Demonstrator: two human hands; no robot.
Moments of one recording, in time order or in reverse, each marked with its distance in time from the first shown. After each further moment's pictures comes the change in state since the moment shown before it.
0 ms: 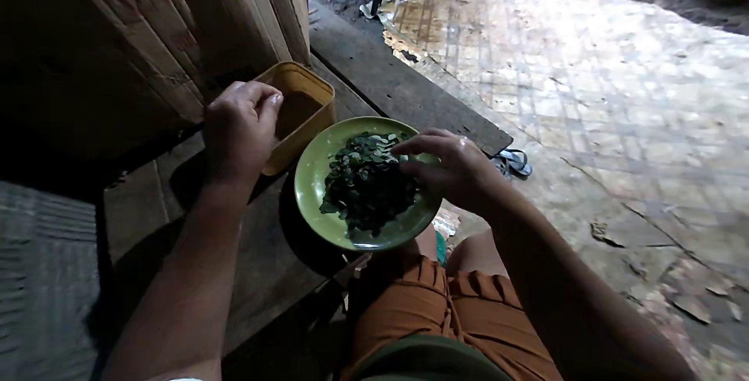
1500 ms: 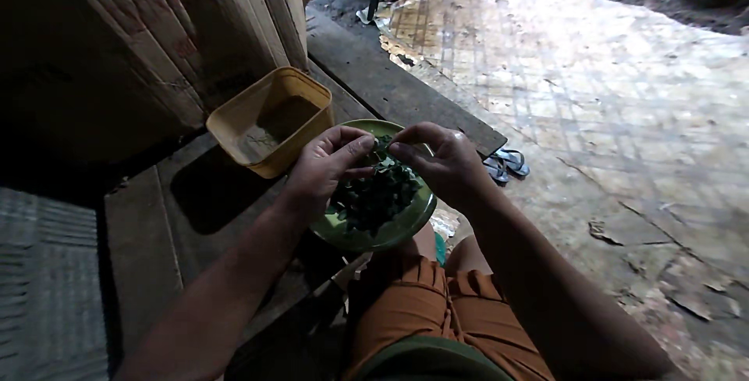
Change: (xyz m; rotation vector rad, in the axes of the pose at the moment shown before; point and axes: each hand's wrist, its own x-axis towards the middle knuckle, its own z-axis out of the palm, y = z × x) left_hand -0.042 0.085 0.025 -1.227 -0.473 -0.464; right_hand 0.005 -0.014 0.010 0.262 0.173 0.062
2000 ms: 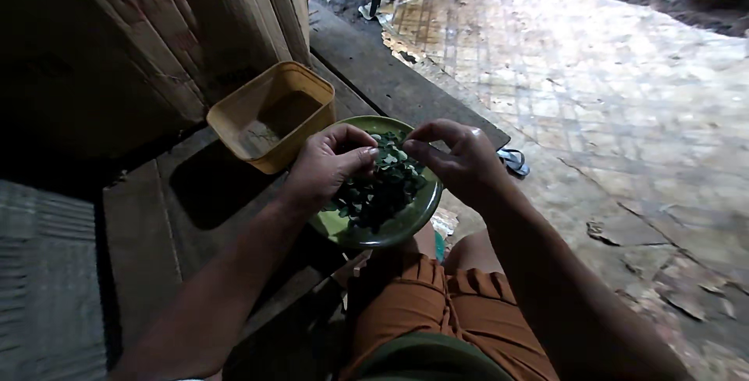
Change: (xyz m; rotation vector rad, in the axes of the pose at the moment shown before) left_hand 0.001 -0.003 -0.006 0.154 -0.046 0.086; right_hand -0.005 -0.001 -0.012 -0.071 0.000 0.038
